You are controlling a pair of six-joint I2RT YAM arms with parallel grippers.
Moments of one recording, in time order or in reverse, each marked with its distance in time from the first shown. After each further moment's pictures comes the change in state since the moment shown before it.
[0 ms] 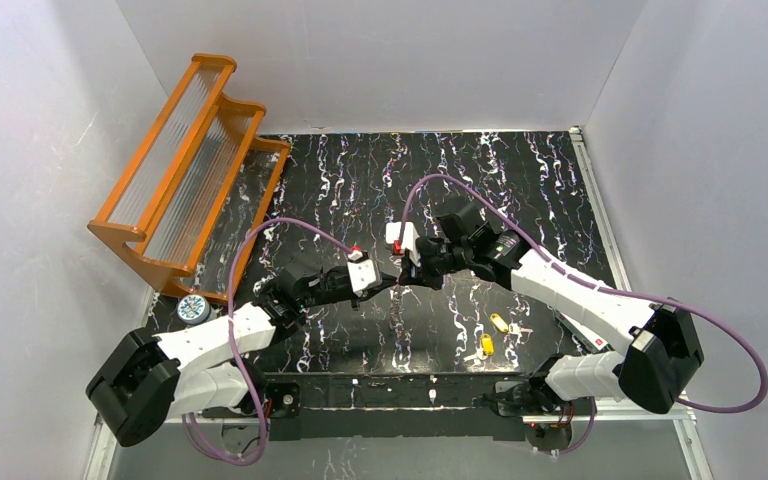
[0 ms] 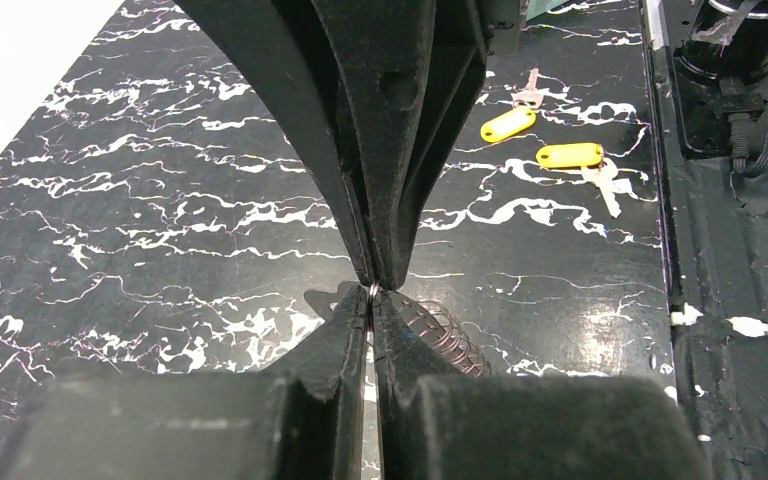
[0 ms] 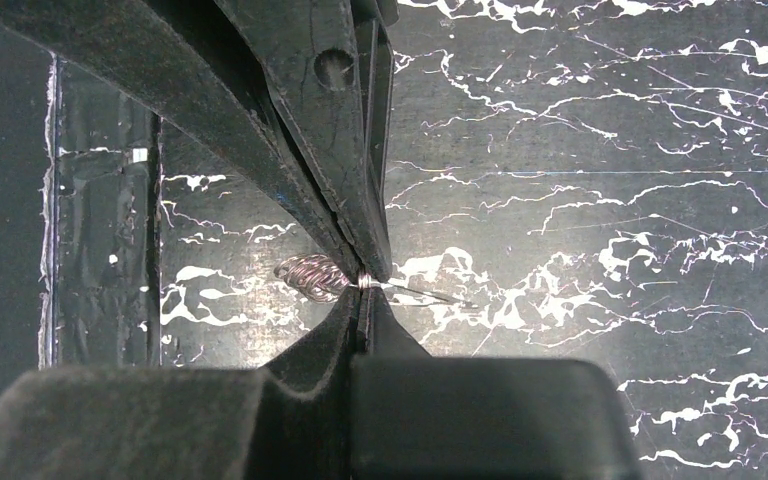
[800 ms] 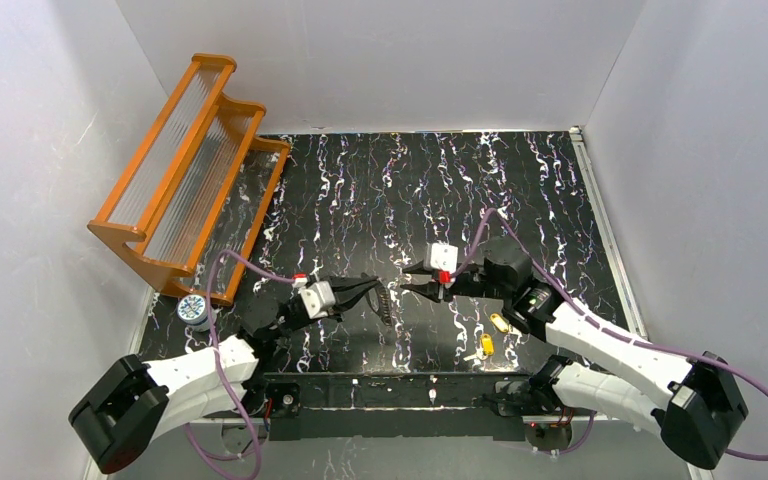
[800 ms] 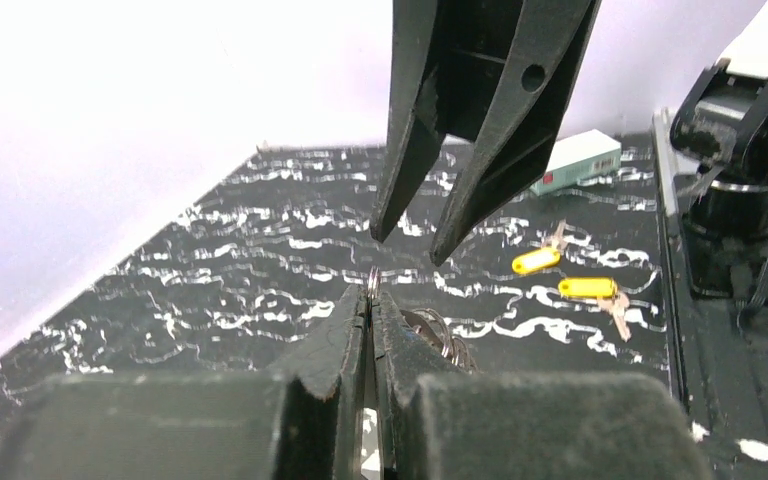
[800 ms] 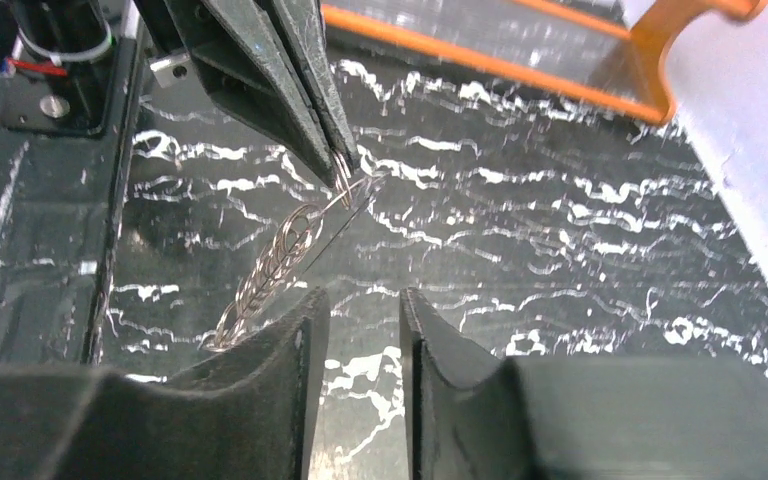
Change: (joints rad) left arm 0.000 -0.182 -0.302 0.528 -0.120 -0.172; right arm 0.000 -0.331 -0.423 0.602 0.006 0.111
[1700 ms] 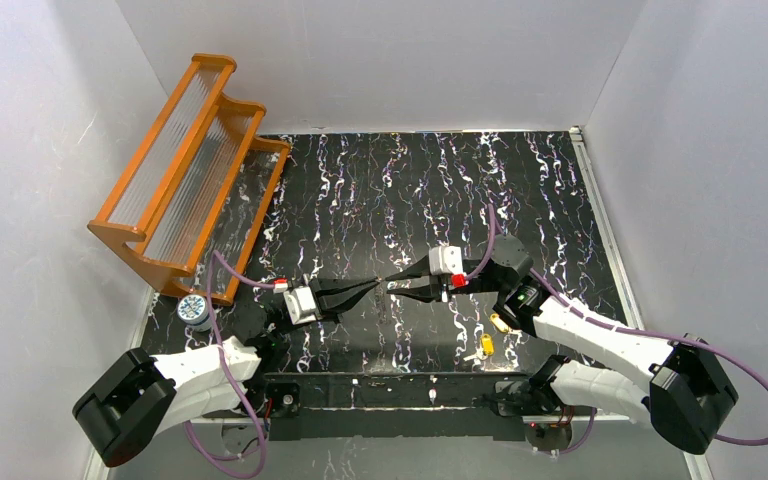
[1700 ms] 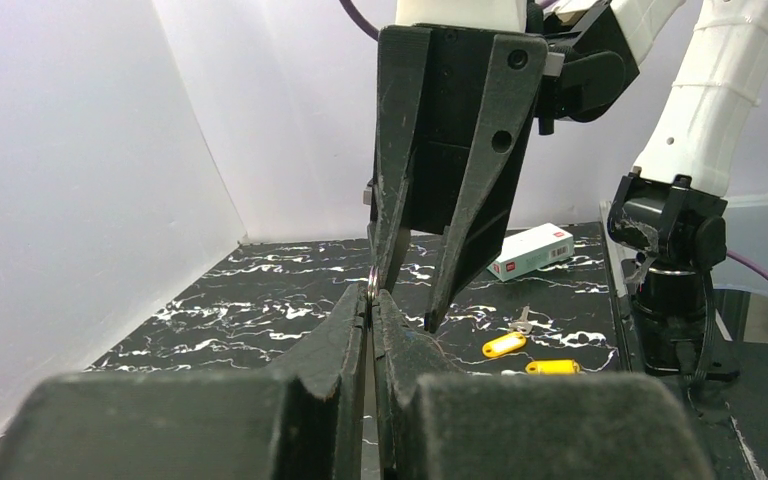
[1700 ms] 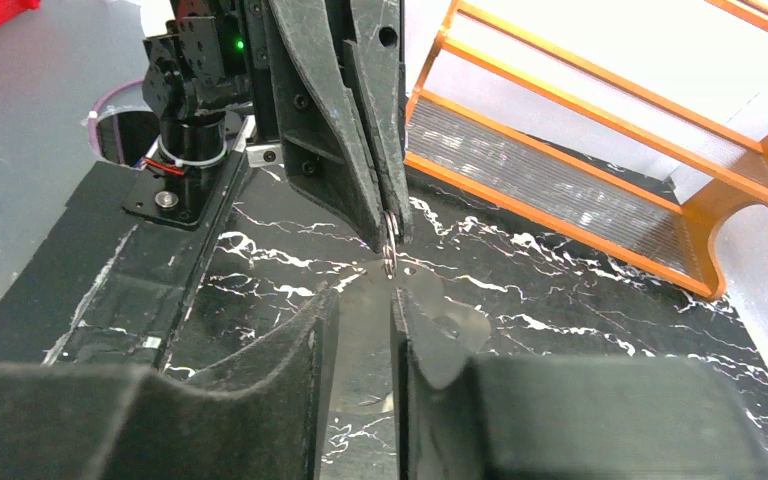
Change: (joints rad) left arm 0.000 0.047 -0.031 0.343 0.065 -0.132; right arm 0.000 0.082 -0.027 0.386 -0.278 0.126
